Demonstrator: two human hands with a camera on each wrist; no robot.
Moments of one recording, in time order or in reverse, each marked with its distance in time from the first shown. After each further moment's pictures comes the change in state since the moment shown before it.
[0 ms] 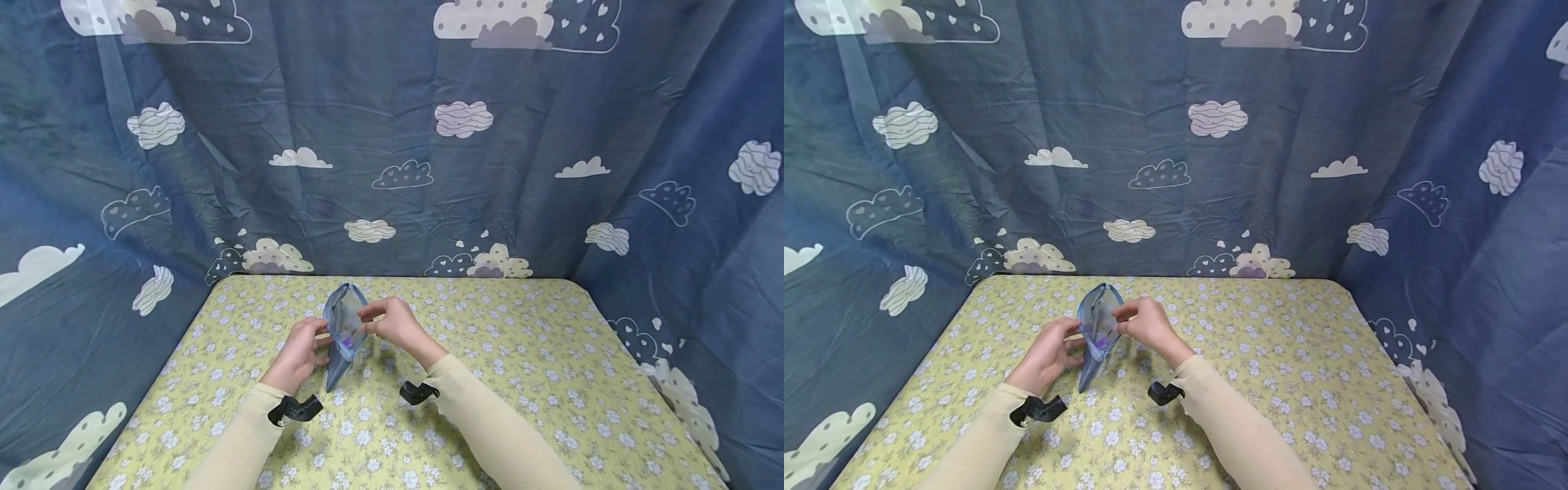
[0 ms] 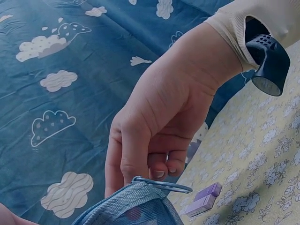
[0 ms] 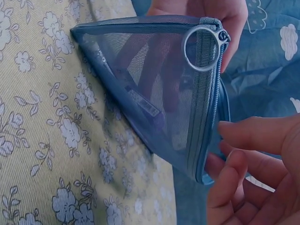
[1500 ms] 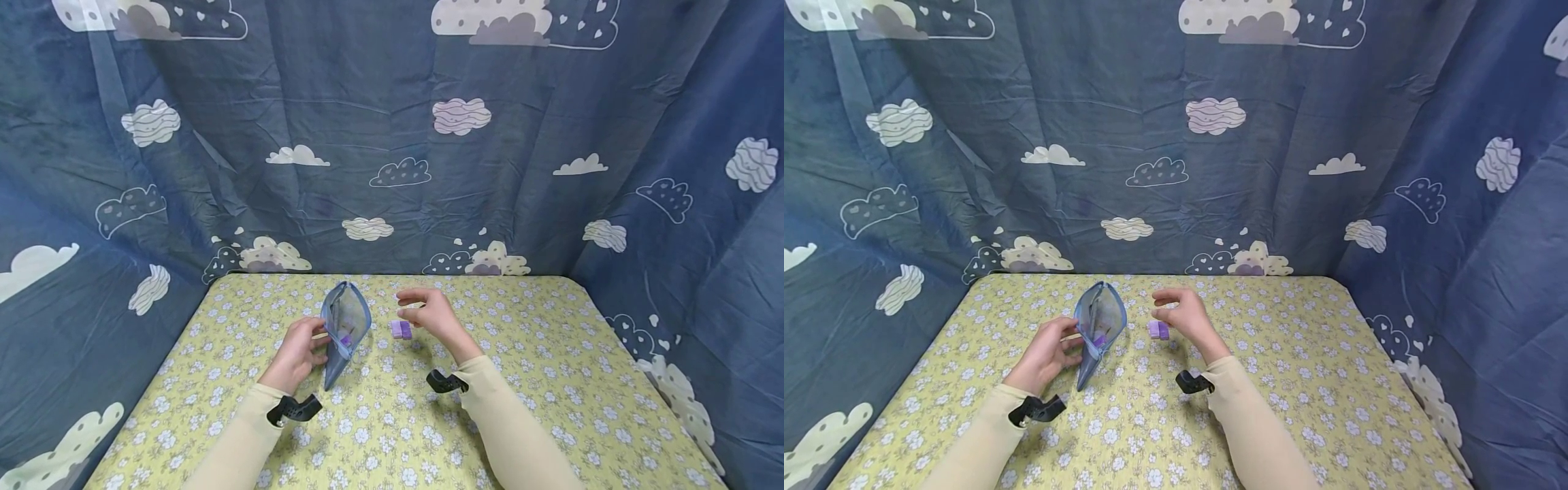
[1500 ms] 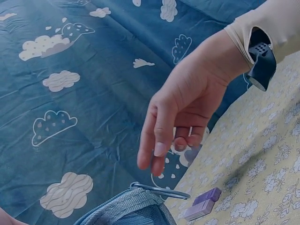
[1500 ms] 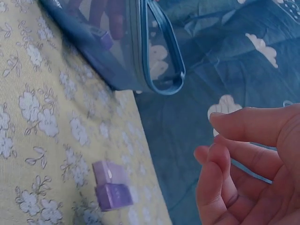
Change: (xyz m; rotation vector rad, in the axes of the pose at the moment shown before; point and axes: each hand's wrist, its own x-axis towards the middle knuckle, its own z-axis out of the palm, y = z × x) left_hand -0.002 -0.001 -0.001 -0.044 0.029 0.000; right_hand -0.015 0.038 -0.057 0.173 0.131 0.066
